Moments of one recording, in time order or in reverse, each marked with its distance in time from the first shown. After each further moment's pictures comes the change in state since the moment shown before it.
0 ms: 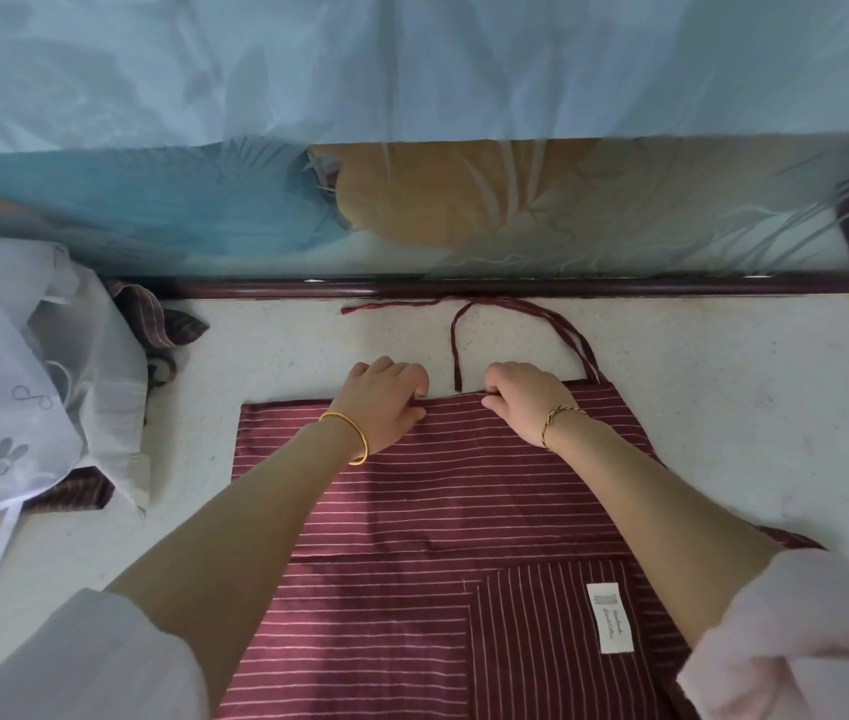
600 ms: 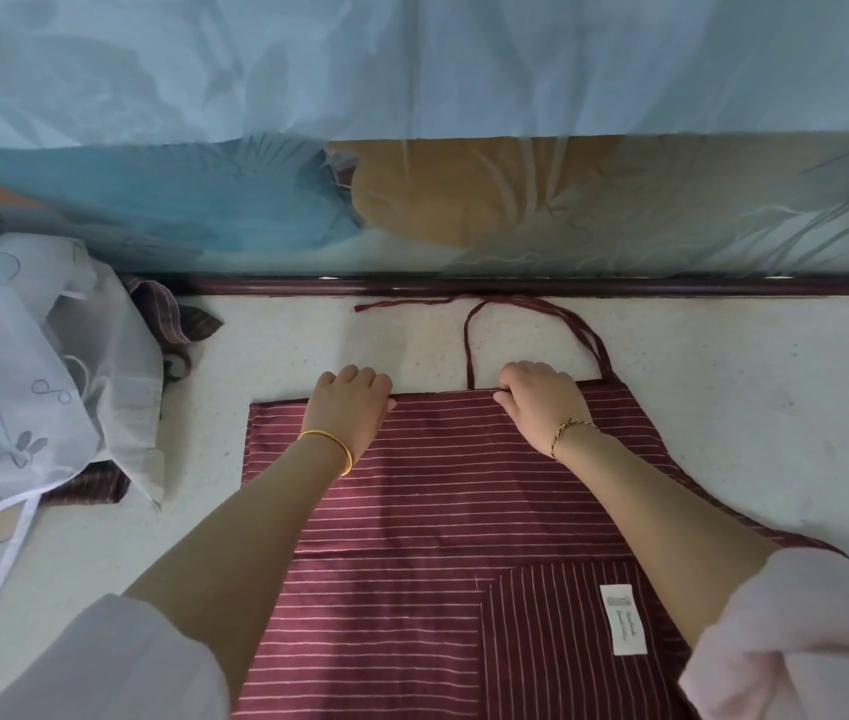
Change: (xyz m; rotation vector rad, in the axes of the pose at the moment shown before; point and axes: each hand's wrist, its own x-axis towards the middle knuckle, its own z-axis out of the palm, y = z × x) left_hand -0.021 -0.029 0.011 0.298 -0.003 -0.149; right_hand 0.002 0.002 0.021 -0.072 0.148 0.026
